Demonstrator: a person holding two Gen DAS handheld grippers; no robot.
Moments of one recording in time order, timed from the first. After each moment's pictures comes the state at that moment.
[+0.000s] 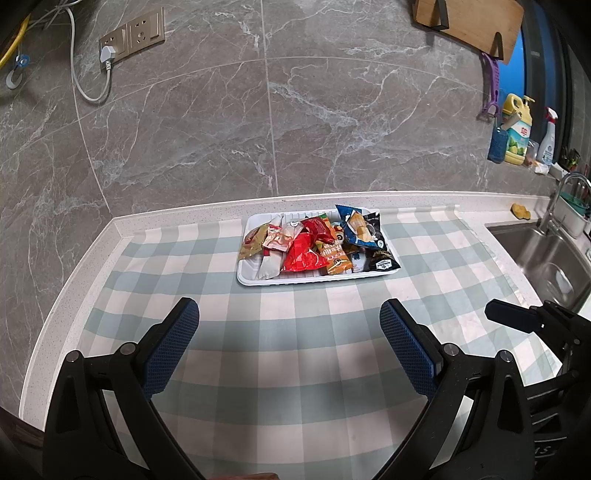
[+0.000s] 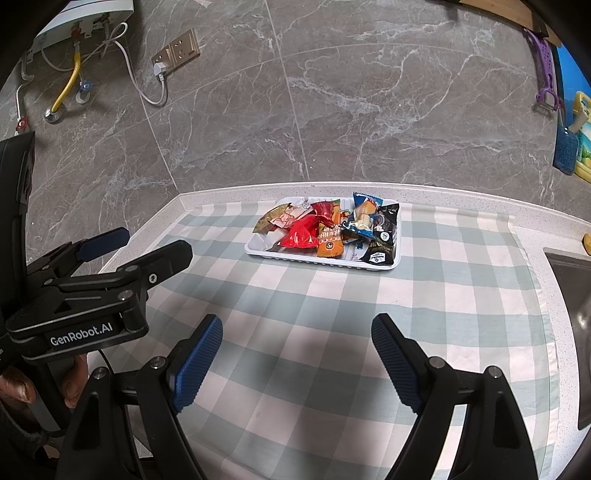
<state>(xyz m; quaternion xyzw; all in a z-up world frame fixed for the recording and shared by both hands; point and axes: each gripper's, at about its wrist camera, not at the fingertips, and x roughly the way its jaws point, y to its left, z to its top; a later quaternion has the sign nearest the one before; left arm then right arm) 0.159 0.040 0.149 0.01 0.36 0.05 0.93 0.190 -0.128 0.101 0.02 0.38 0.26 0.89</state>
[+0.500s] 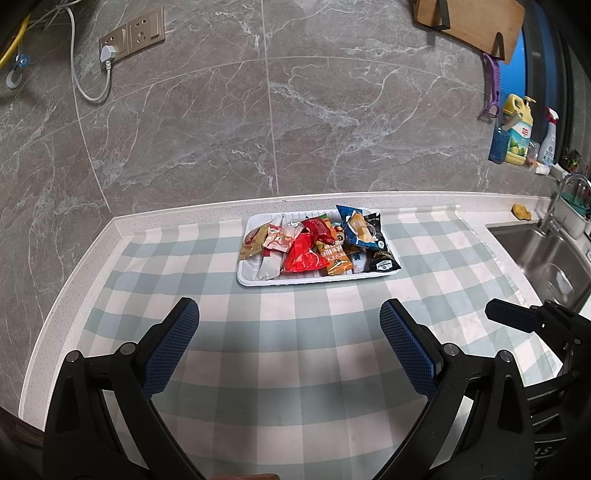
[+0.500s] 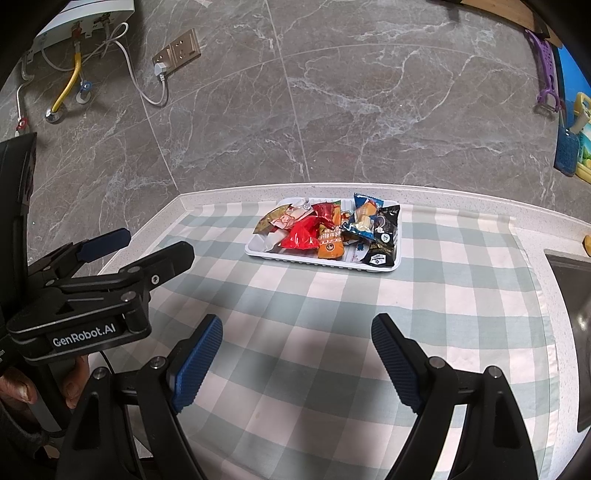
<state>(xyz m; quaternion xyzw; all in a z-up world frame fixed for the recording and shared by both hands) 0.160 0.040 0.149 0.01 0.36 0.05 0.93 0.190 -0.127 0.101 0.02 0.38 0.26 0.89</state>
